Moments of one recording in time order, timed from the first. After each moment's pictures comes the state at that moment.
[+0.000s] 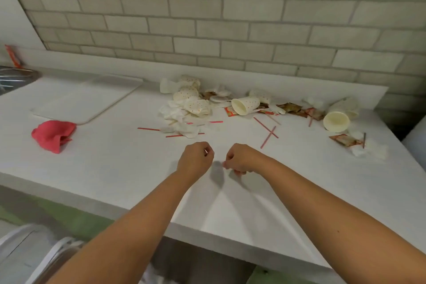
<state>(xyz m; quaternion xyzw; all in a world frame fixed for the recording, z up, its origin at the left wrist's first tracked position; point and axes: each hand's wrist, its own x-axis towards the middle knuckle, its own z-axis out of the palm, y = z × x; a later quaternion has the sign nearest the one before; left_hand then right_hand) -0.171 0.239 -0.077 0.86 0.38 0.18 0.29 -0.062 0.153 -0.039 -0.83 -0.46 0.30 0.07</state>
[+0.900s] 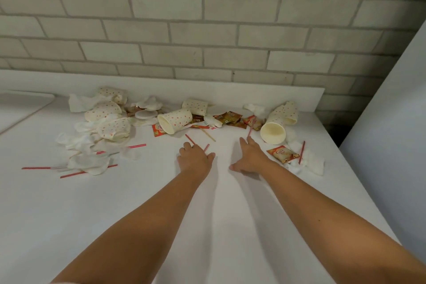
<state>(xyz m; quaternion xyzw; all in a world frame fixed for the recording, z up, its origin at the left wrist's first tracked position) 0.079 0.193 -0.106 0.89 0.44 0.04 0.13 0.186 0.084 -0.091 -0.91 -0.36 0.19 0.11</state>
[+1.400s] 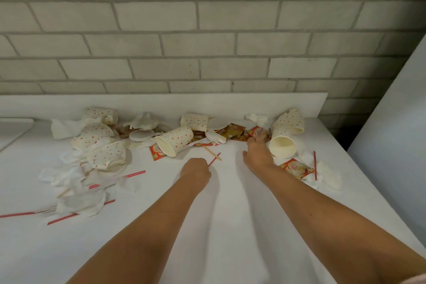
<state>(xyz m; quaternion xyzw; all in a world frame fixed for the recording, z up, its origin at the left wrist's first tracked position) 0.101 0.247 -0.095 0.92 0.34 -0.09 0.16 0.225 0.138 -0.100 -0.95 -0.27 0.03 0.12</state>
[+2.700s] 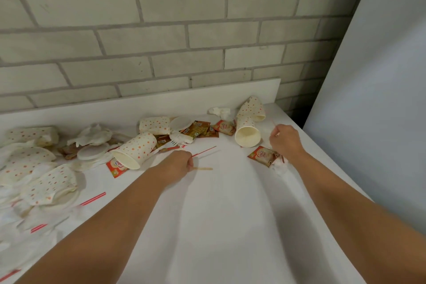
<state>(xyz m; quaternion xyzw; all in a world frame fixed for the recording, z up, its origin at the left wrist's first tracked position) 0.139 0.265 -0.088 0.96 0.13 -0.12 0.21 0.267 0.026 -0.073 -0.96 -0.05 0.00 0.28</state>
